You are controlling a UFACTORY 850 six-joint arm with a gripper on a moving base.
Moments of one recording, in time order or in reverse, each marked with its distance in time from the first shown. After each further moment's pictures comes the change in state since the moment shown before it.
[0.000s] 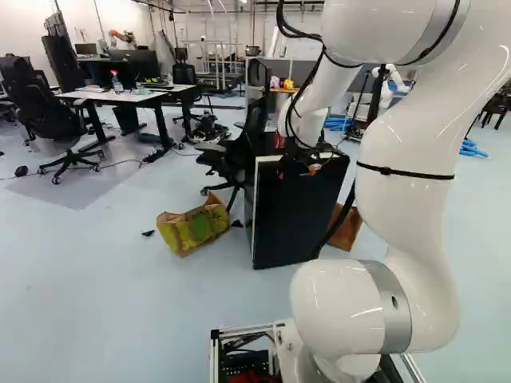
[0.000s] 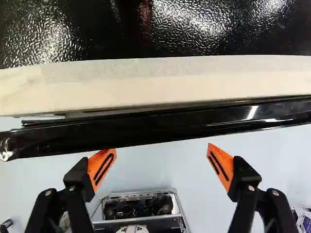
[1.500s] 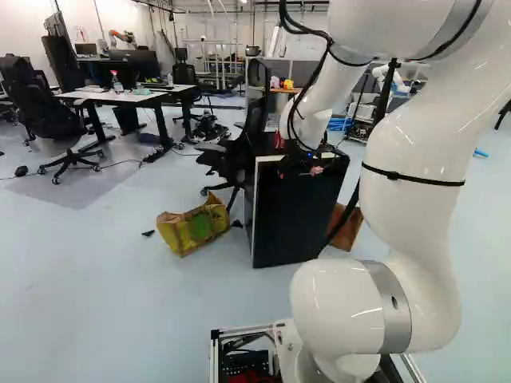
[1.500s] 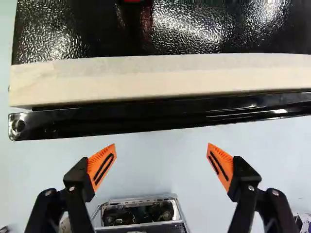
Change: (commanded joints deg) arm -0.3 3.5 4.3 0.0 4.7 0.0
